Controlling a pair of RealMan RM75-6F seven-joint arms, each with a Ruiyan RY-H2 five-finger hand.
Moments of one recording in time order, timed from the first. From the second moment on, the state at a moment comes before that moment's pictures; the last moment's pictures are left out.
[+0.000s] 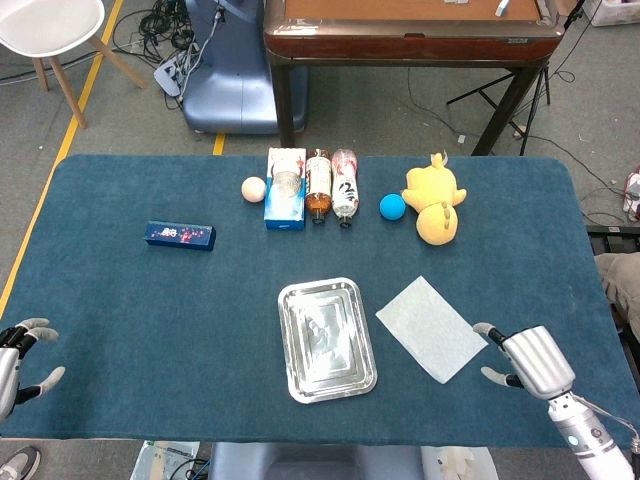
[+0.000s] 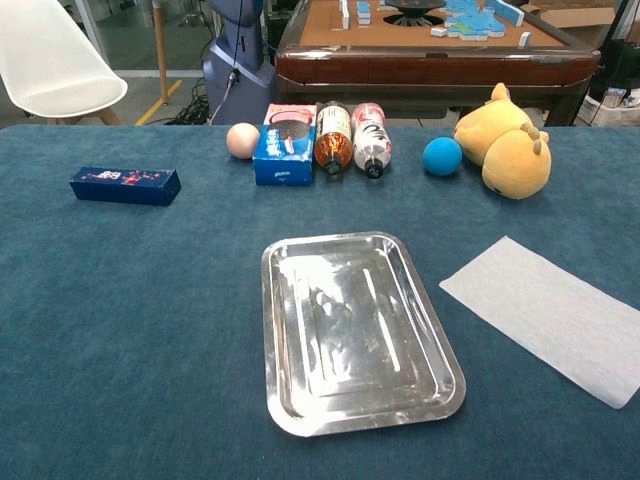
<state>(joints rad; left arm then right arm) -0.04 -1.12 -0.05 -1.55 1.53 1.58 0.00 0.19 -1.26 -0.04 -1.35 -1.77 1.44 0.02</state>
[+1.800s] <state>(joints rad) -0.04 -1.11 -0.06 -1.56 1.52 1.58 -0.02 0.26 -1.50 -0.11 -1.10 -1.78 1.32 -0.11</state>
